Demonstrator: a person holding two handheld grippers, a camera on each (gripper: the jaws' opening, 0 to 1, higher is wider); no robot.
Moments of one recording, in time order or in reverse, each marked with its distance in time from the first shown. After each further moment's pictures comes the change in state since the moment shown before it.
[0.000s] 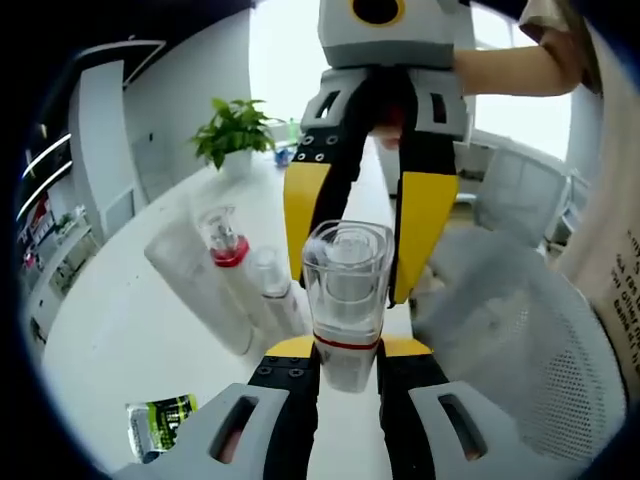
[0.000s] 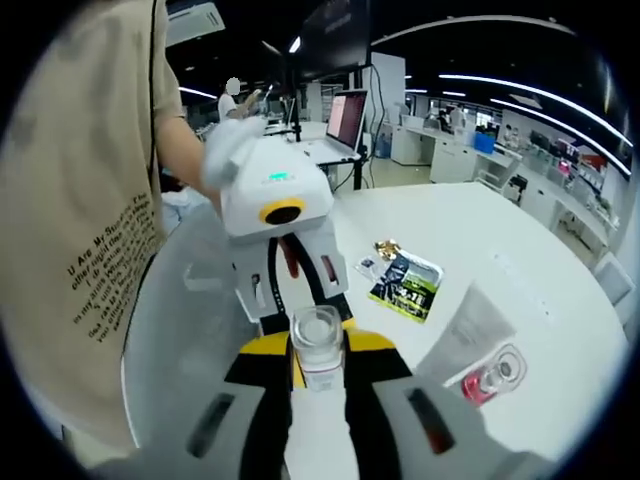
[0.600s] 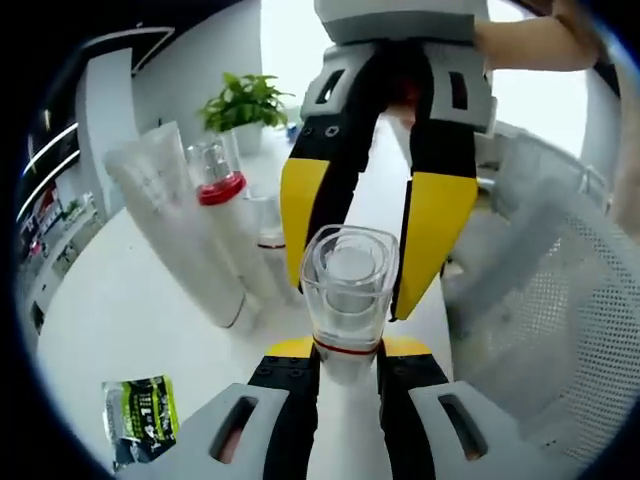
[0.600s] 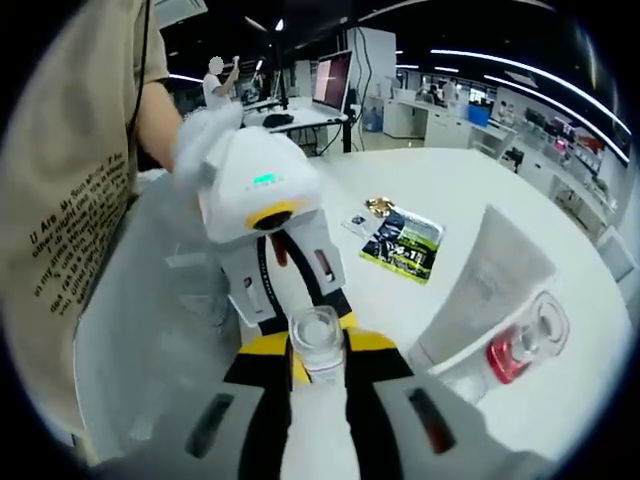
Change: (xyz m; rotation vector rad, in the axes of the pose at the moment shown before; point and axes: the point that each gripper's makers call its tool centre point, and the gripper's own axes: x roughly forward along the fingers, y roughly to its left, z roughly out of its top) left arm 0.041 0.012 -0.045 -0.036 0.061 0.039; right arm 0.032 -0.015 -0.053 0.052 0.086 -0.007
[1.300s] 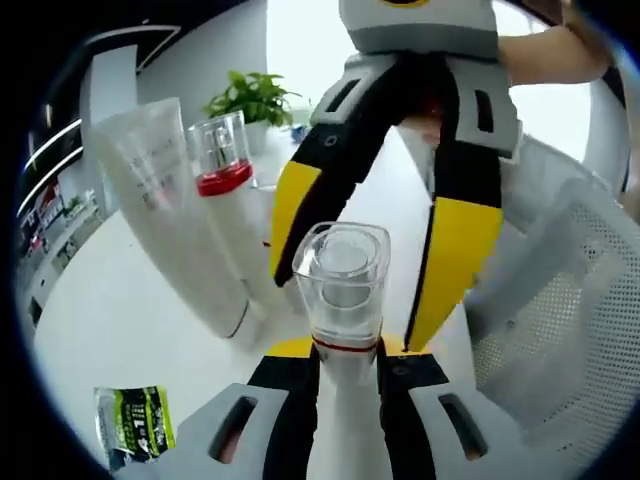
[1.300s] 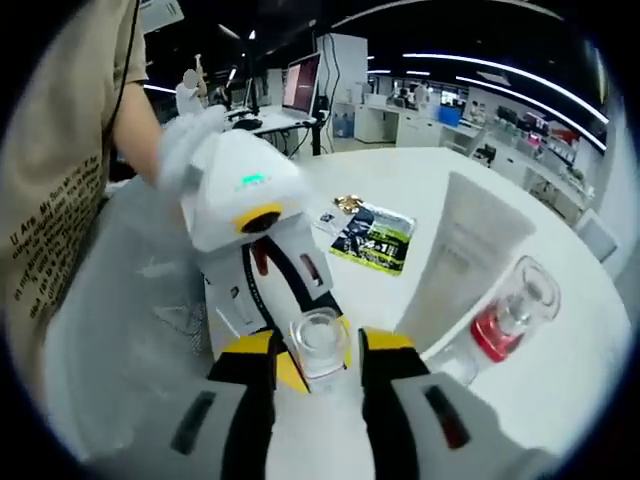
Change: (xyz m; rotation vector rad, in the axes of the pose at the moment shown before) left arm 0.019 0.015 0.006 -0.011 -0.030 0.006; right arm 0.001 -0.025 -0.007 0.041 -0.062 -0.173
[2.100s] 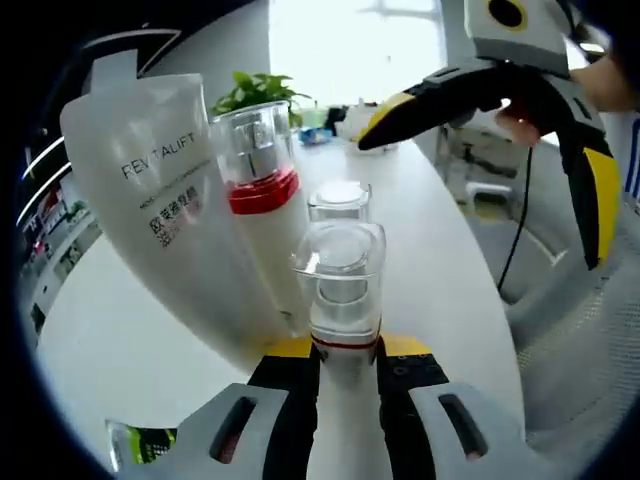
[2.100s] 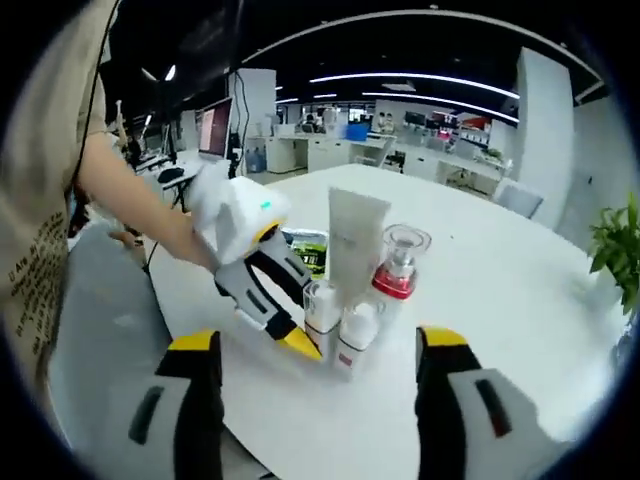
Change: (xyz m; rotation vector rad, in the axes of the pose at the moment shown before) left arm 0.023 0.040 0.015 0.011 -0.008 0.024; right arm -0.065 -0.026 -0.020 0.232 -0.090 -0.321
